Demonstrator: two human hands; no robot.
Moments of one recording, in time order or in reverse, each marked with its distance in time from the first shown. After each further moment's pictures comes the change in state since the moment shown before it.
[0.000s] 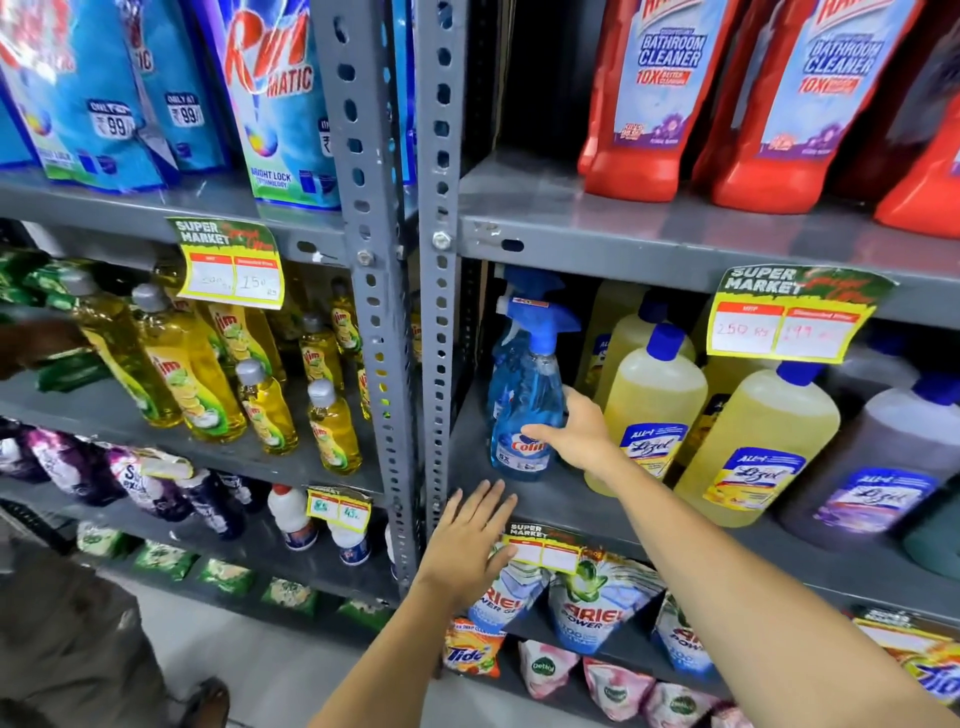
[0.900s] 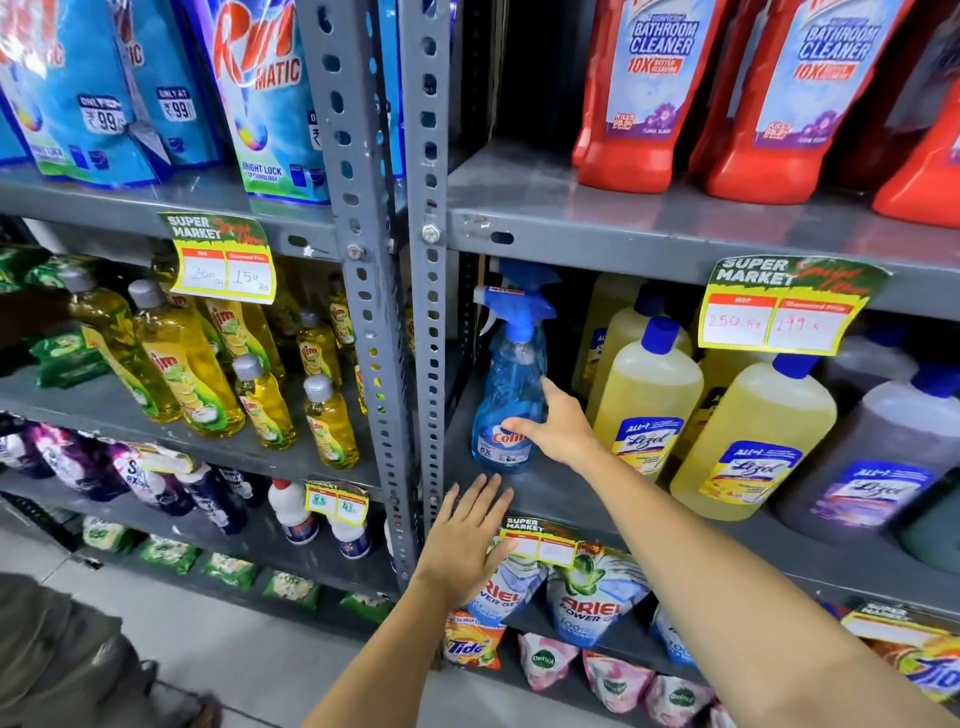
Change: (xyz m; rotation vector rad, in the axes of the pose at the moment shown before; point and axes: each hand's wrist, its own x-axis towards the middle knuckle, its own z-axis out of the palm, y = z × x) left_hand -0.003 0.007 -0.004 0.049 -0.026 -0.017; right_hand 0.002 -0.006 0.014 -0.034 -0.073 -0.010
